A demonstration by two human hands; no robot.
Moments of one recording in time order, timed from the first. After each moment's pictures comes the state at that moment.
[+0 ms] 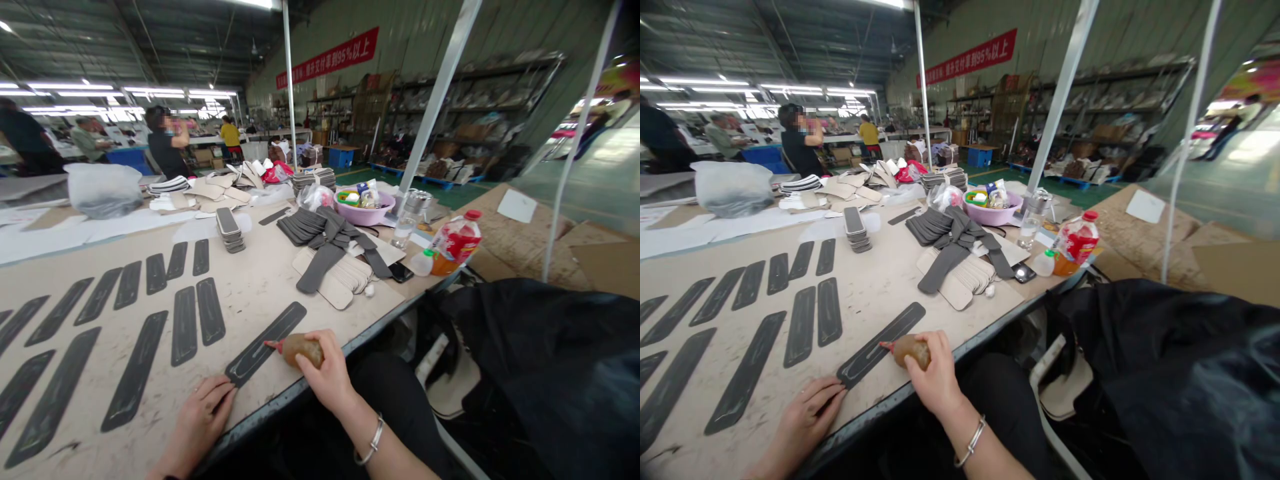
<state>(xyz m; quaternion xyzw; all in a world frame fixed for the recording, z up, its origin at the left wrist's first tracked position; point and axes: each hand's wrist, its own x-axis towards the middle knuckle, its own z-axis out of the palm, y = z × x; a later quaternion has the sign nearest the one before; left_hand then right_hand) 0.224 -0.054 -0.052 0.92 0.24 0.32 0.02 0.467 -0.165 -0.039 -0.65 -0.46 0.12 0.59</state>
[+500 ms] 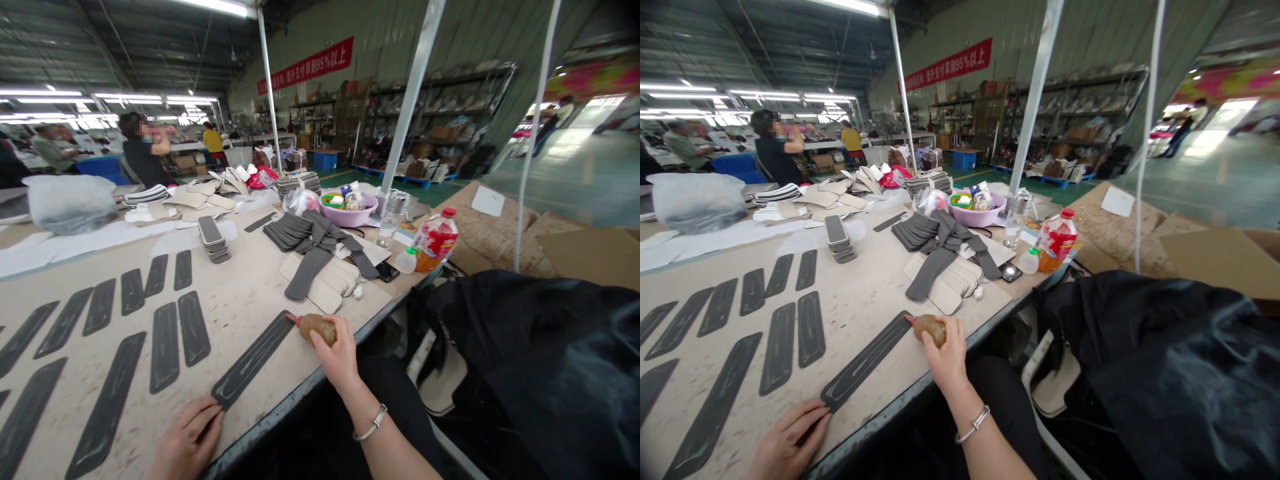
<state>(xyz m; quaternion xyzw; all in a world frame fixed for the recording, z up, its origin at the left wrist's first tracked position) 0.221 -0.046 -0.058 0.92 0.22 0.33 -0.02 0.513 -0.152 -0.045 -0.72 -0.36 -0.01 0.59</state>
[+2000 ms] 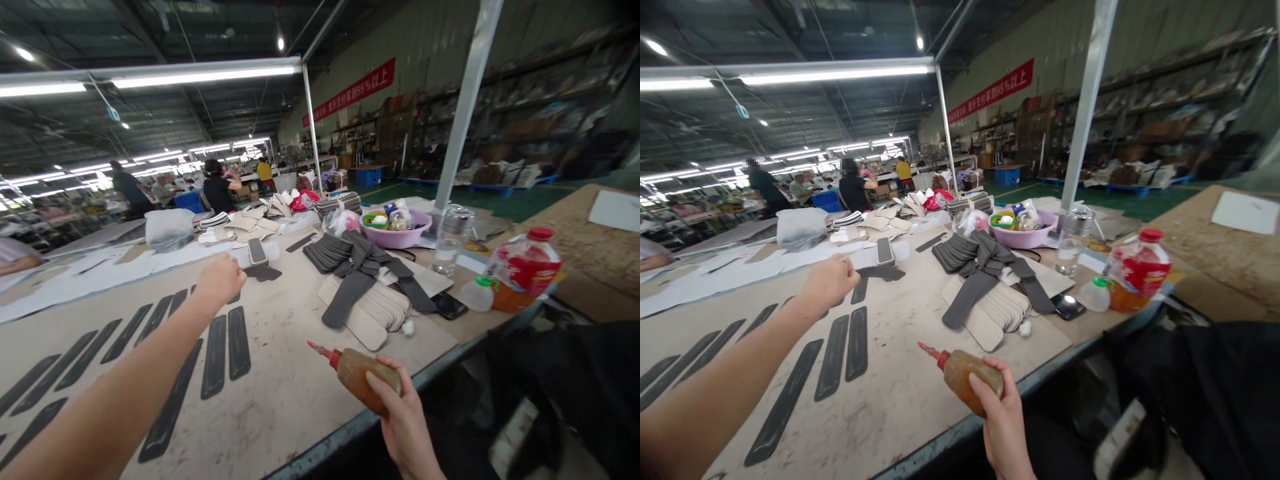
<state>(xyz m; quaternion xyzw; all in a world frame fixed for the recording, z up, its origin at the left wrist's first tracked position) 0.352 0.094 0.168 0.84 0.50 0.08 -0.18 0.512 -0.173 -0.017 -0.44 -0.05 0.37 0.82</state>
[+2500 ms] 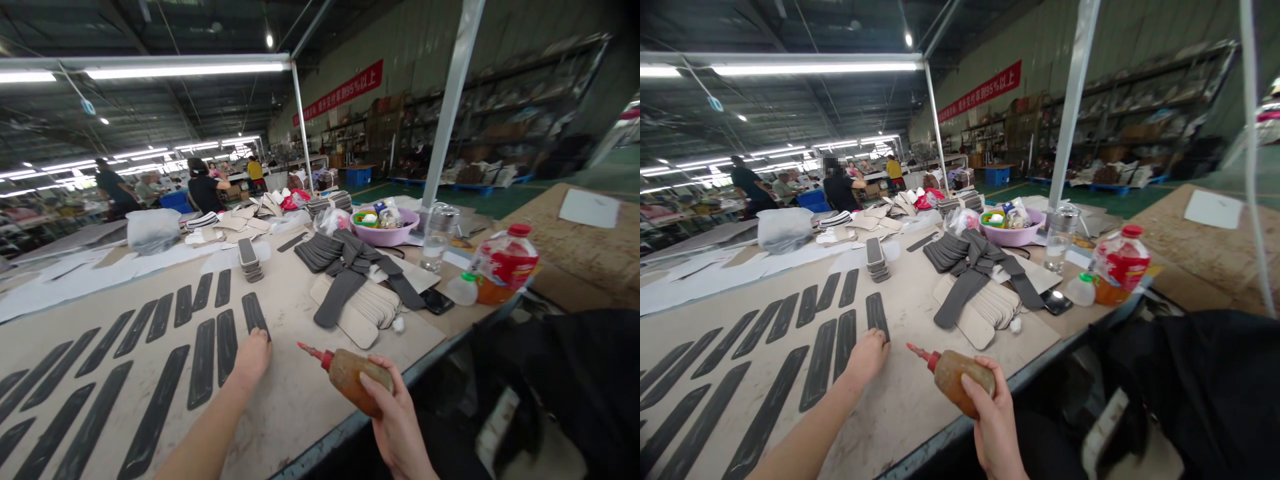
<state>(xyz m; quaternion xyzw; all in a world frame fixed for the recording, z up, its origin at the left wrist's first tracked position) 0.349 0.046 -0.017 0.88 0.48 0.04 -0.03 0.510 -0.175 -0.013 -0.41 -0.04 0.39 0.82</state>
